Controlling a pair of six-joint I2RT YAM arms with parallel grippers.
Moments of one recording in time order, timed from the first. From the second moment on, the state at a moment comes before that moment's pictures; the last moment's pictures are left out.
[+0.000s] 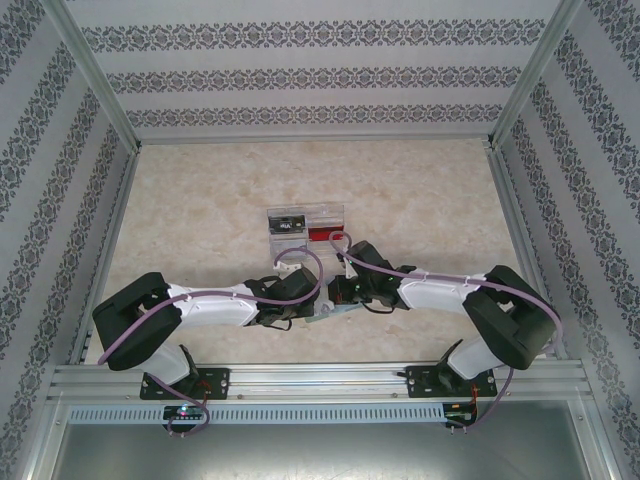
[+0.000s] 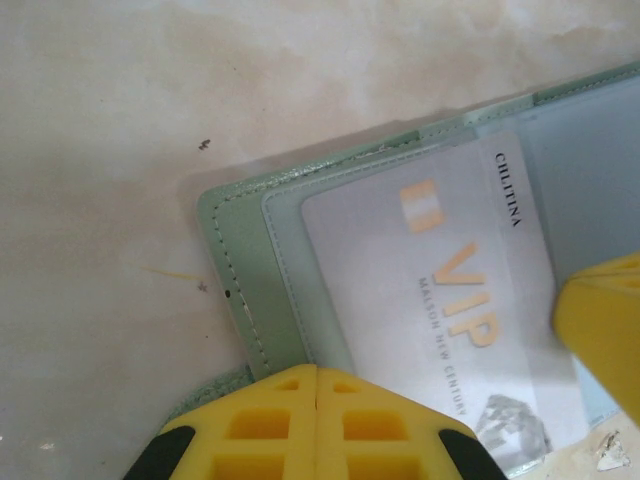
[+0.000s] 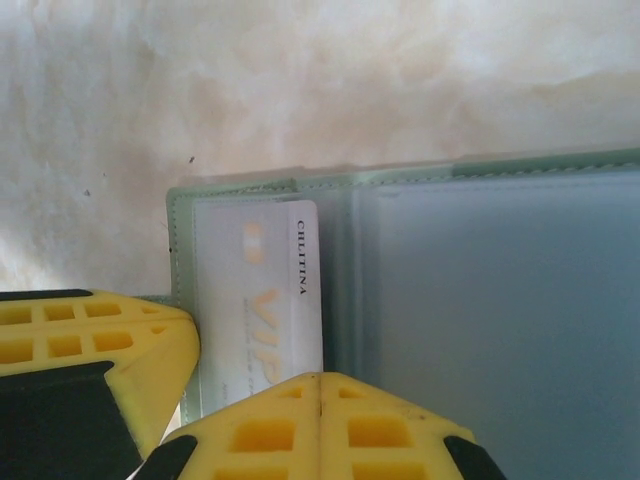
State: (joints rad) left arm -0.97 1.54 0.69 -0.21 -0.16 -1.04; right arm 0.73 1.49 0.59 -0.03 -0.32 0.71
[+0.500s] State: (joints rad) left arm -0.97 1.55 0.70 -0.22 -0.16 -1.04; right arm 0.66 1.44 0.55 -0.05 -0.33 0.70
